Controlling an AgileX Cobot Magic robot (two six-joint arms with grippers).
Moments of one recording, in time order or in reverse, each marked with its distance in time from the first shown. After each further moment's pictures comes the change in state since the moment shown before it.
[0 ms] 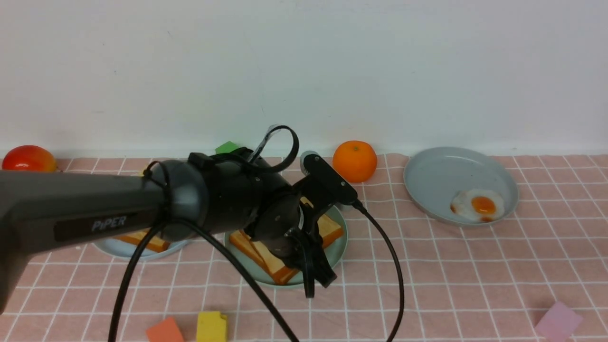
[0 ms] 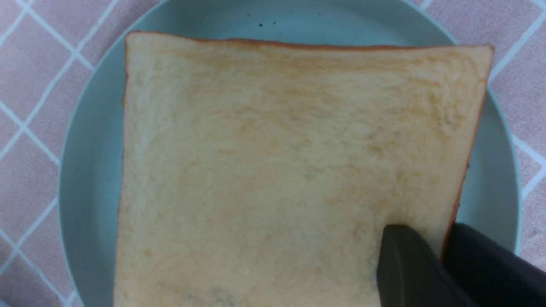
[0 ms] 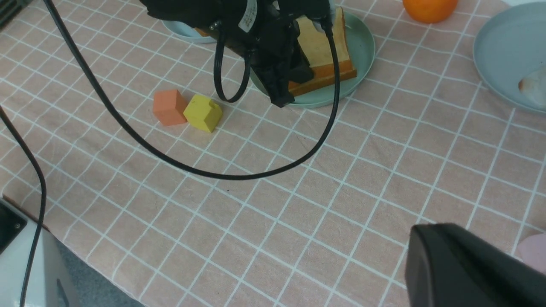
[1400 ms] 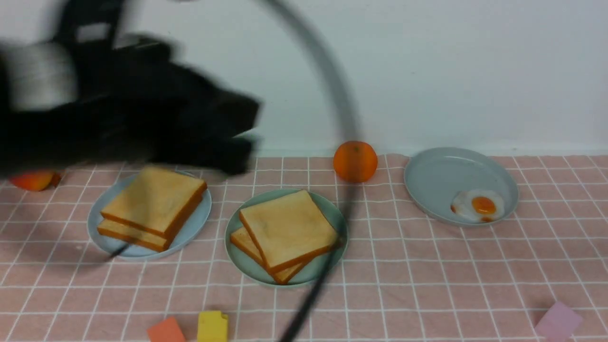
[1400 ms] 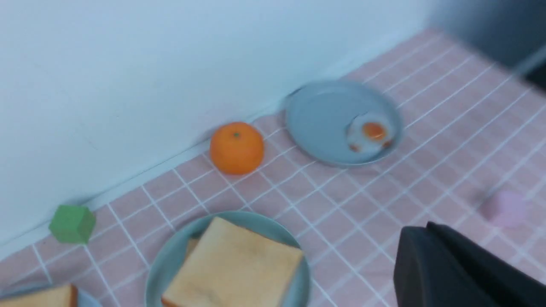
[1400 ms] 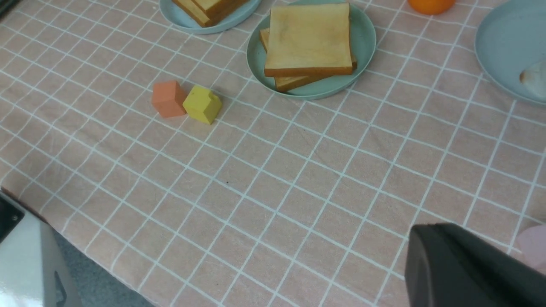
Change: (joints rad) right arm 0.000 0.000 0.000 -0.009 0.018 0.000; left arm 0.000 -0.941 0.226 -0.302 0.049 -0.028
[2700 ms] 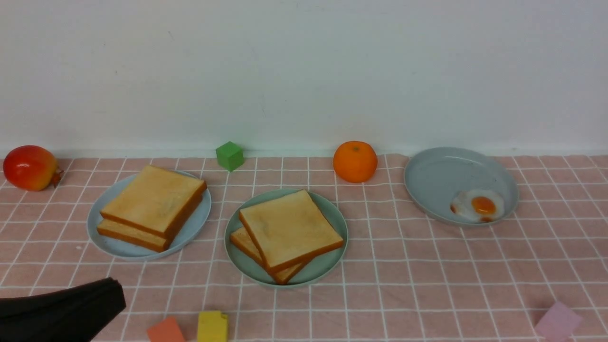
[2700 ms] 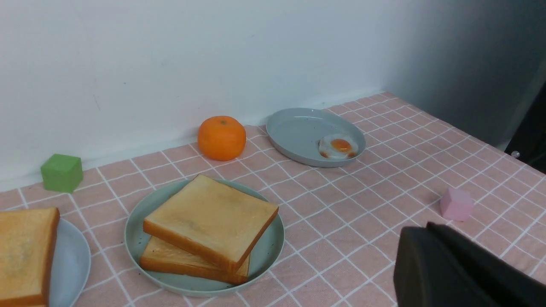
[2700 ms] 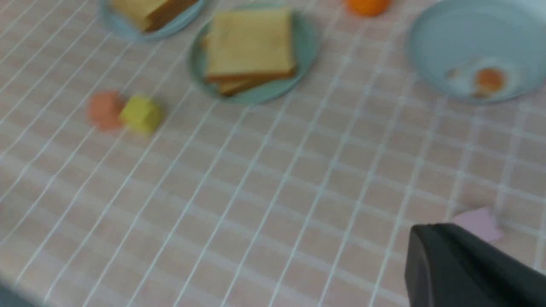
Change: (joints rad) right arm -0.109 -0.066 0.018 -0.074 -0.008 -0.001; left arm 0.000 -0.616 0.663 -0.092 -0.290 0.000
